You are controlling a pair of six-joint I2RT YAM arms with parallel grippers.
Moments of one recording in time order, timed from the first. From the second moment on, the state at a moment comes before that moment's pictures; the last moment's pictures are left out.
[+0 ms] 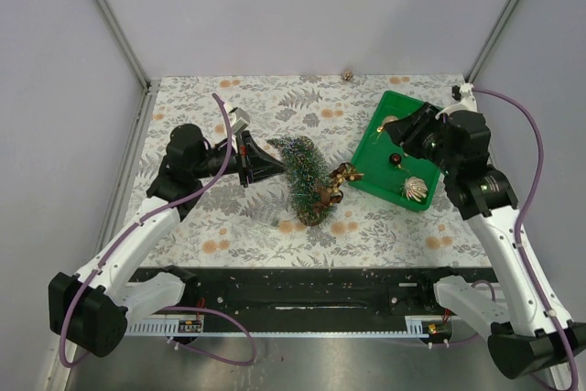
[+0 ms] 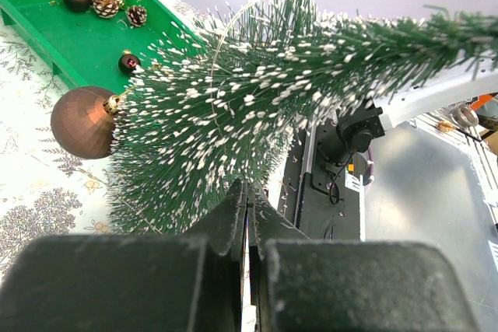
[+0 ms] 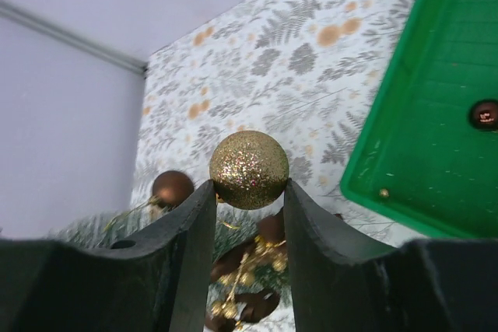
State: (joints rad) left arm -0.40 1.04 0.84 0.13 0.96 -0.33; right arm 0.25 0.96 1.13 -0.47 -0.03 0.72
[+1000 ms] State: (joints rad) left arm -0.40 1.04 0.83 0.14 0.96 -0.34; right arm 0.51 1.05 1.14 -0.40 -0.18 0.79
